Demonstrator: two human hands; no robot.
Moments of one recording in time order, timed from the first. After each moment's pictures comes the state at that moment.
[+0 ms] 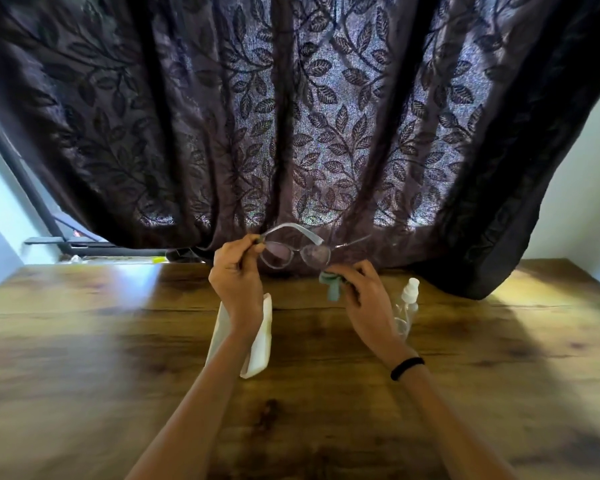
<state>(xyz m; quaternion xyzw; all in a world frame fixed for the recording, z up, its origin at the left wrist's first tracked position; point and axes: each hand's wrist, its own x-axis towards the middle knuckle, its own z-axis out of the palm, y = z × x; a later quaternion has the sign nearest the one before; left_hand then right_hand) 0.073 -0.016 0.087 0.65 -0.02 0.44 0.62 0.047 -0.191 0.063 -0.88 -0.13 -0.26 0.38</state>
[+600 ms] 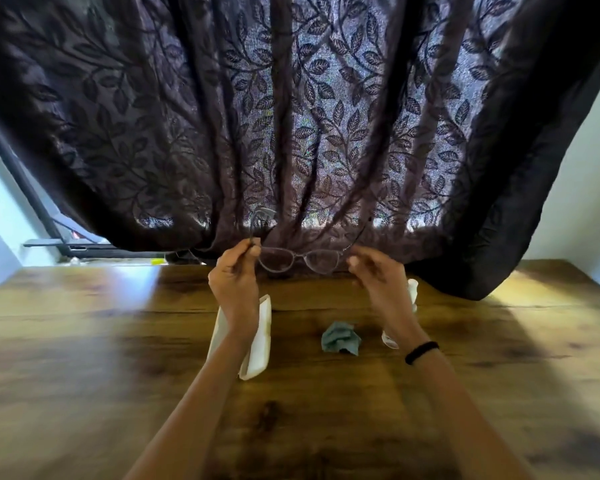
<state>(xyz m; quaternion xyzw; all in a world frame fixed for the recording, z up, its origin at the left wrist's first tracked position) 0.075 -0.013 0.081 0.62 0.01 0.35 0.71 0.048 -0.203 0.096 -0.79 -0.03 -0.19 0.59</state>
